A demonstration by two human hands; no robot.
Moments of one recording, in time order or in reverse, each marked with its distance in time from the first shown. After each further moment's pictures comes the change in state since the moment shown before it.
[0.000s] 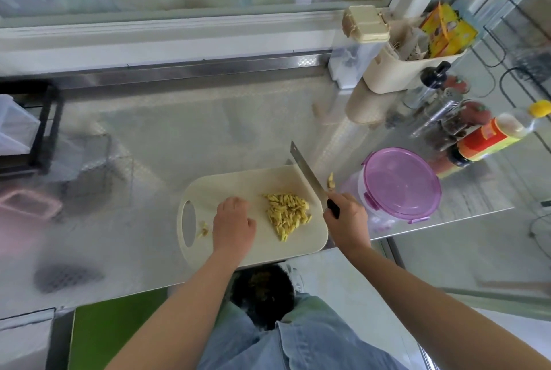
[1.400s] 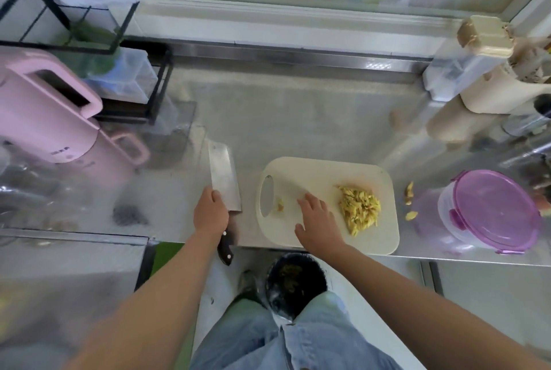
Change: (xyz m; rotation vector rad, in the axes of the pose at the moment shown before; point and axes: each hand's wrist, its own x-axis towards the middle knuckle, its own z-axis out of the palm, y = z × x) left_hand -0.040 -0.157 -0.060 -0.651 0.244 -0.678; right_hand -0.050 -0.131 0.110 -0.387 -0.681 -0.265
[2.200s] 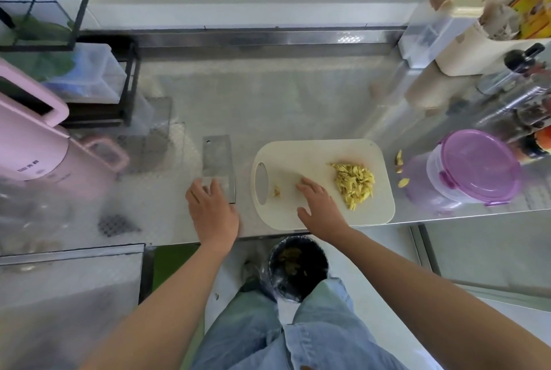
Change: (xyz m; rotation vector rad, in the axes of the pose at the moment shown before) left_hand -0.016 -0.015 0.003 0.630 0.110 0.424; right_hand -0.009 0.005 0.013 0.215 0.082 0.036
